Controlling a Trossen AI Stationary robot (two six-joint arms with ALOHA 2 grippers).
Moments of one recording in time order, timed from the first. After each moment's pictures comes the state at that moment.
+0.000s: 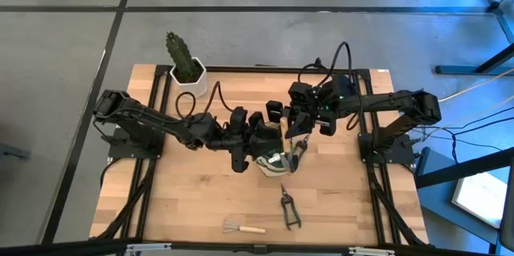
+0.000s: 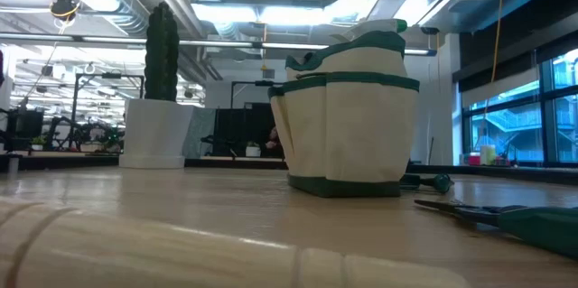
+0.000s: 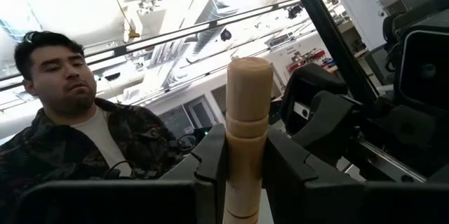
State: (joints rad) left arm -0.23 1.57 1.16 0.80 -0.19 -0.58; right arm -0.07 1.53 1.14 1.05 -0.91 1.05
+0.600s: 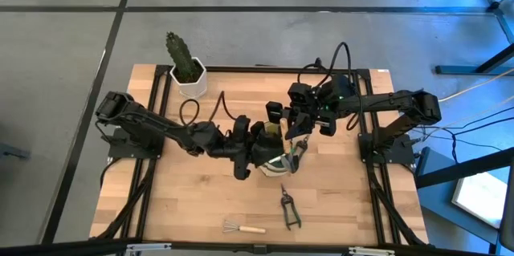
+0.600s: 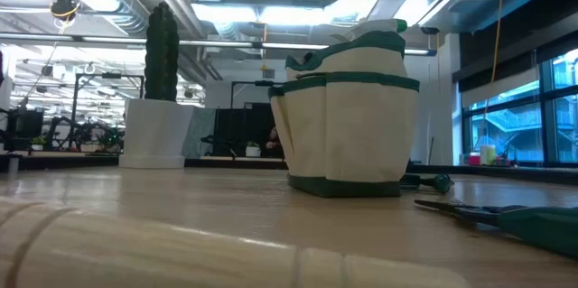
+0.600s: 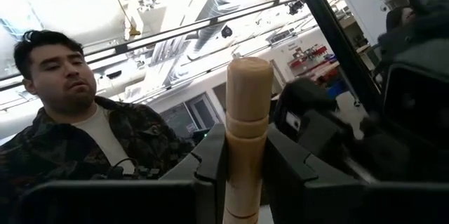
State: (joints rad) left arm -0.28 1.61 1.17 0.81 -0.24 -0.64; right arm -0.07 1.53 1.14 1.04 -0.92 1.06
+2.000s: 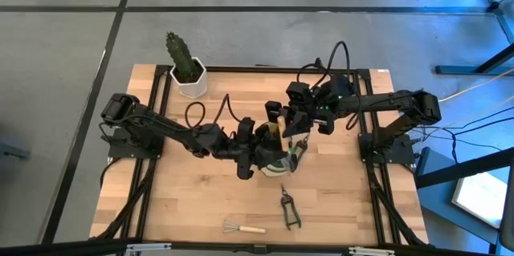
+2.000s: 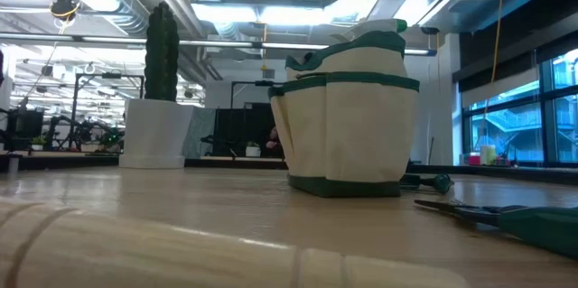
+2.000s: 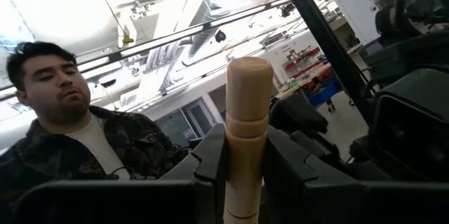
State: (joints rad) left arm -0.27 1.67 1.16 0.91 -0.20 -0.69; right arm -0.06 1.53 1.14 1.03 -0.89 1.08
